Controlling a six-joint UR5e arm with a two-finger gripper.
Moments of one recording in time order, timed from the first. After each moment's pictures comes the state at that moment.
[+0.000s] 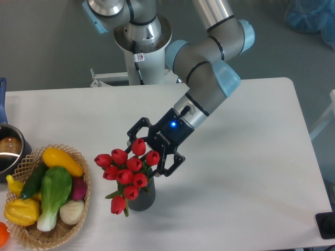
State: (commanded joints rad) arm 2.58 -1.89 -1.80 -0.87 0.49 1.22
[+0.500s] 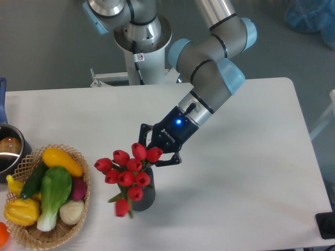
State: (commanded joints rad) arm 2.62 -1.89 -1.79 -0.87 0.42 1.21
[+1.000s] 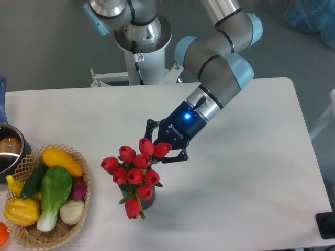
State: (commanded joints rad) arm 2.62 -1.88 -1.77 -0.87 0.37 1.20
